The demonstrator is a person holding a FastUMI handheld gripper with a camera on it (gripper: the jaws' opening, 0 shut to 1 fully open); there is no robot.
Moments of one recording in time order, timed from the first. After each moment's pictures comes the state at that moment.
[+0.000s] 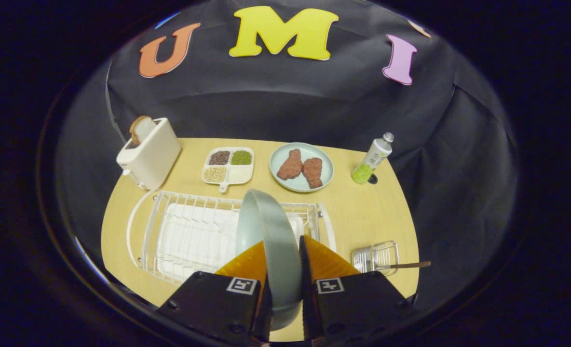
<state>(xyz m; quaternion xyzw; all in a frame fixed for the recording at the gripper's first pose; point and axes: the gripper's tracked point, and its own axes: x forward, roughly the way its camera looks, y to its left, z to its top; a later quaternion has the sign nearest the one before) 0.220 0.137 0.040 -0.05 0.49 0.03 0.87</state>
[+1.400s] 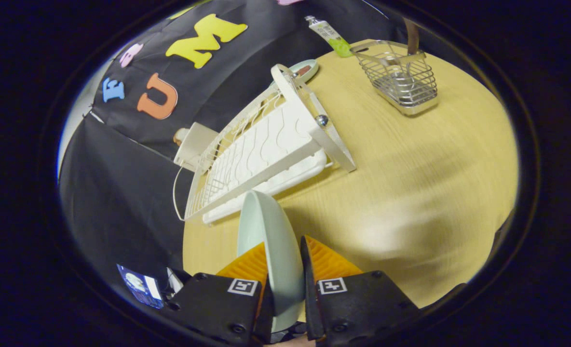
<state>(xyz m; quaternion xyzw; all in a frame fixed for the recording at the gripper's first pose) 0.022 0.090 -0.153 0.30 0.52 0.18 0.78</state>
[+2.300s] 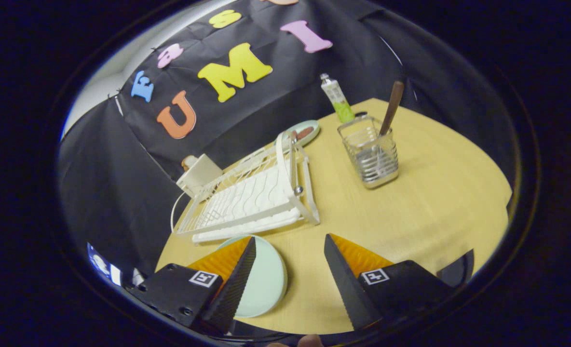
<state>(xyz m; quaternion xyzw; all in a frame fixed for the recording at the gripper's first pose) 0.033 -0.002 -0.100 0.19 0.31 0.13 0.92</state>
